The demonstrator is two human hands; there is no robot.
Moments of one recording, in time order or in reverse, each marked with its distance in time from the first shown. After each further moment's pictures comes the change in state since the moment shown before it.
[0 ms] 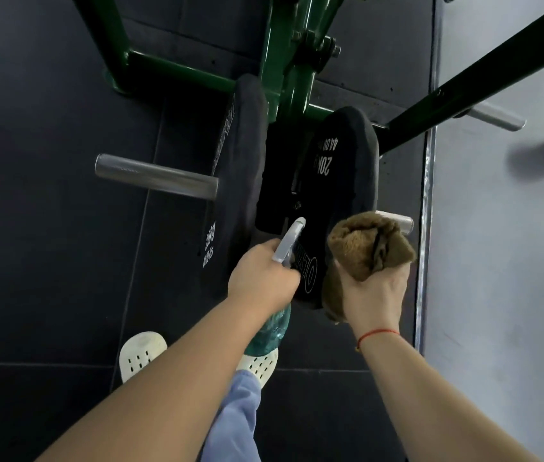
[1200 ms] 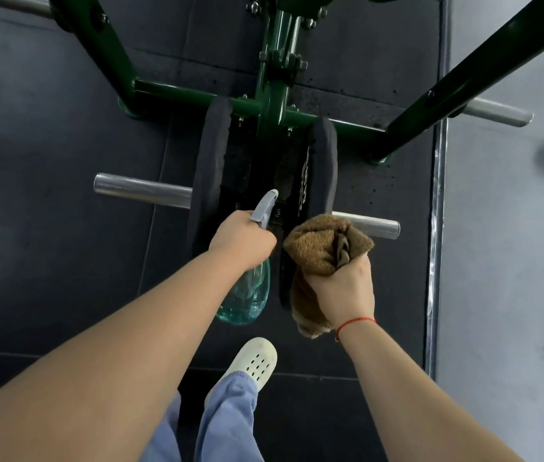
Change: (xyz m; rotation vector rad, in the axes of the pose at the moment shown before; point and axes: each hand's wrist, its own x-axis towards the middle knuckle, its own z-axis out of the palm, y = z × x) left_hand 0.020 0.072 0.002 0.081 0.103 -0.127; right_hand 0.032 0.000 -0.033 -0.022 -0.306 0.085
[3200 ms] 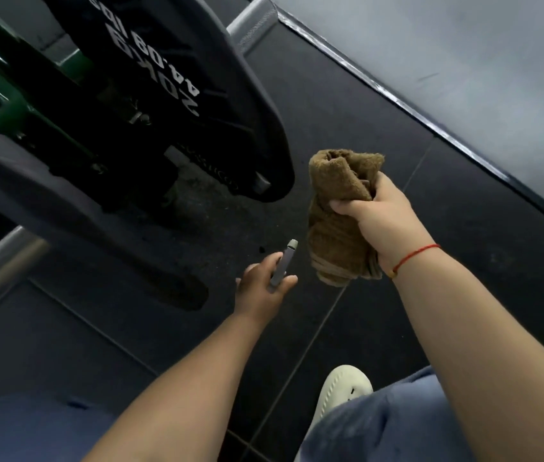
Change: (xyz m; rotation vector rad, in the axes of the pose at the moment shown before) left_hand 0.148 -0.301 0.127 0.664 -0.647 0.751; right_hand -0.088 0.154 0.149 0.697 0.512 0.489
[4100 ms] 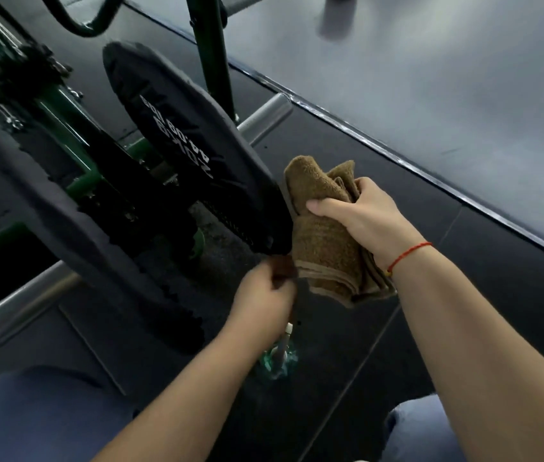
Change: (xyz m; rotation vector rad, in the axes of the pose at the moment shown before) left_hand -0.023 0.110 -0.049 -0.236 0.283 0.084; right_hand 0.035 -0.042 -0.017 -0.046 -0.142 -0.277
